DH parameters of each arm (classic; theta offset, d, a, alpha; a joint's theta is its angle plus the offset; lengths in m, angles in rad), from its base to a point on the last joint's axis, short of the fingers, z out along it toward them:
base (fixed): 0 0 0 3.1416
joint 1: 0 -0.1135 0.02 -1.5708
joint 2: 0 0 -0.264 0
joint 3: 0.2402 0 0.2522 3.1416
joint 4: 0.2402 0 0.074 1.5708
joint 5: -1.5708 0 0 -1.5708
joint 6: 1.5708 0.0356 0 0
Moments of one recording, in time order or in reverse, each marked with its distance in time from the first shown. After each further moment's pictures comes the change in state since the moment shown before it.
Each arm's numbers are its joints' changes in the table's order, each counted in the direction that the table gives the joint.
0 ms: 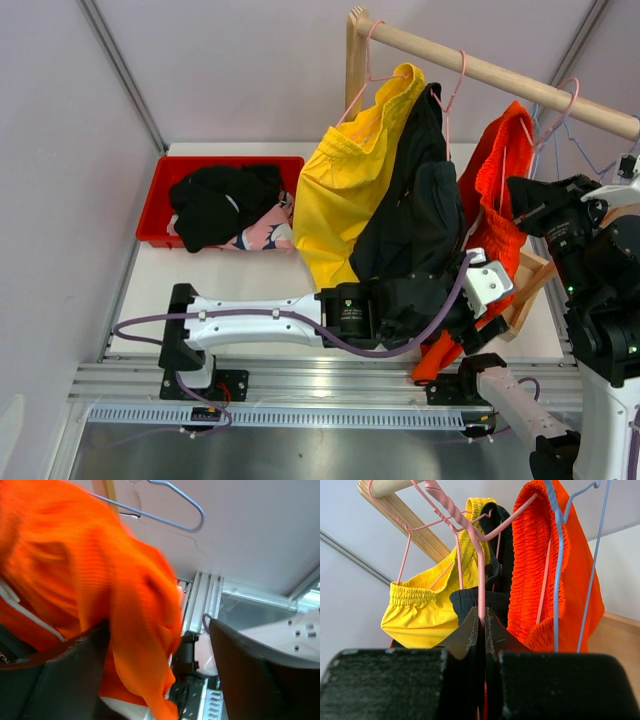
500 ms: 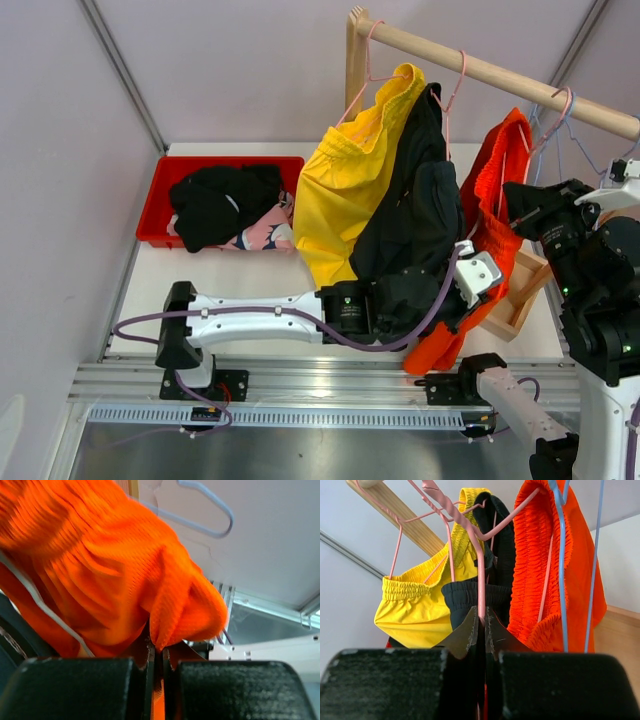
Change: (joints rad) left arm -0.034 0.014 -0.084 -0.113 0.023 -0.010; right arm 0.000 0.024 -0.044 0.003 -0.002 0.007
